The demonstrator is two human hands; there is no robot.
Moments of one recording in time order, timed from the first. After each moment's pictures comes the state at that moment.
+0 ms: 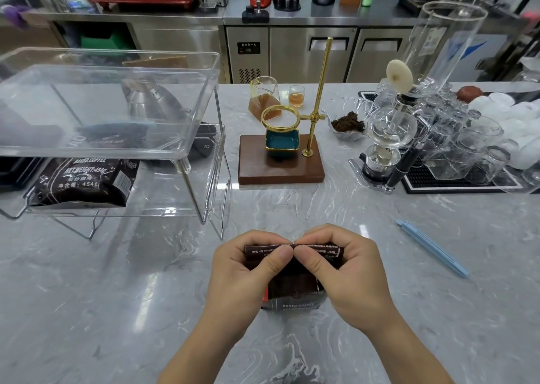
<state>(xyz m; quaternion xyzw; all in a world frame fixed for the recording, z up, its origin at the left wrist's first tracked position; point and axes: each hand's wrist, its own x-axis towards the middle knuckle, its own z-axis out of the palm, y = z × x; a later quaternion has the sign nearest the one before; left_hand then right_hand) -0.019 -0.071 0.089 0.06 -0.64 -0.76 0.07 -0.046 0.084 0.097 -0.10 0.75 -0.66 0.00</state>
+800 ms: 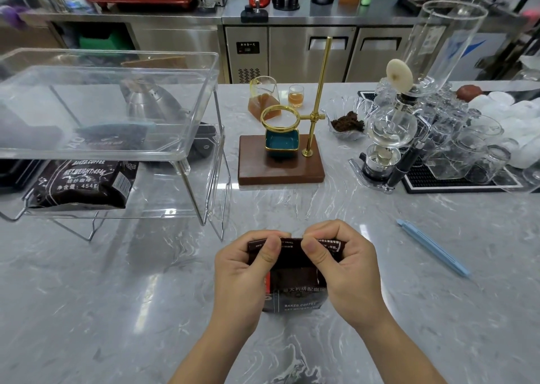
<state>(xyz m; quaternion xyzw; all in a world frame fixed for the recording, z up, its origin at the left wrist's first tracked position) -0.024 -0.061 0.078 0.10 -0.60 -0.78 0.13 -0.053 0.079 0.082 -0.09 0.70 -0.71 -0.03</state>
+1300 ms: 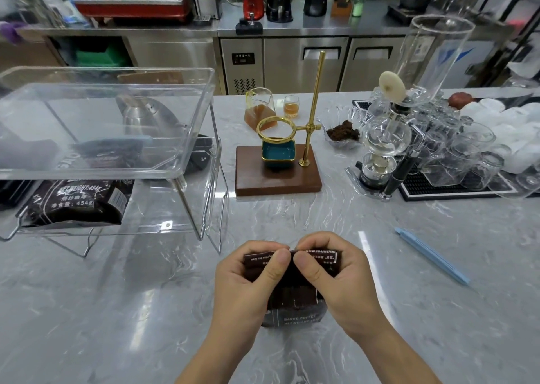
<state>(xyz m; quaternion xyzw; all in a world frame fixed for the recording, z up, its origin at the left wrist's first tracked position) -0.027 -0.066 0.076 0.08 -0.61 -0.78 0.10 -0.057 0.078 0.083 -0.11 0.68 -0.73 0.02</state>
